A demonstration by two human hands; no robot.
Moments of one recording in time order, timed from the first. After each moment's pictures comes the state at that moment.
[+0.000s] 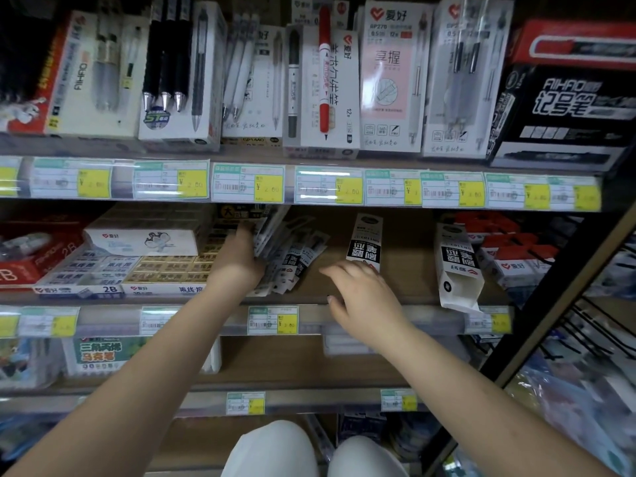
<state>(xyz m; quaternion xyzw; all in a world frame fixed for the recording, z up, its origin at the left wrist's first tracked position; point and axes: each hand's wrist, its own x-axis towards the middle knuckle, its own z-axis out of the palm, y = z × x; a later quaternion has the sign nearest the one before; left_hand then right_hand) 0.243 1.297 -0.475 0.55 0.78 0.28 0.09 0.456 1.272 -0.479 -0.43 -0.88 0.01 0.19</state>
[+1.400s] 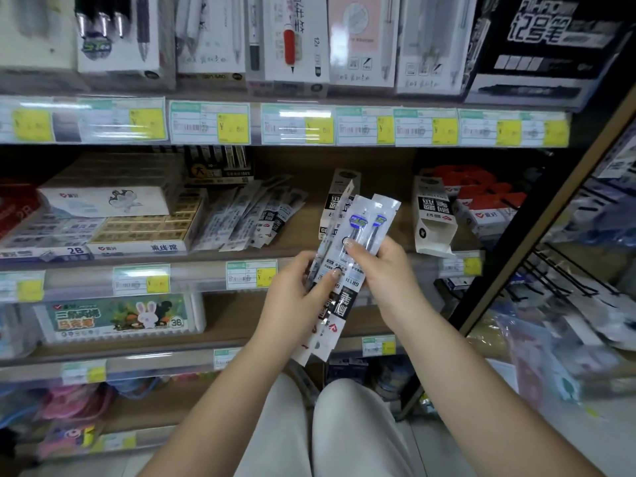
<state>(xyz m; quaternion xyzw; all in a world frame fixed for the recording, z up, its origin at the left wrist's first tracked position) 0.360 1.195 -0.515 0.61 0.54 0.52 0.28 0.487 1.234 -0.488 -0.47 -0.53 0.50 0.50</state>
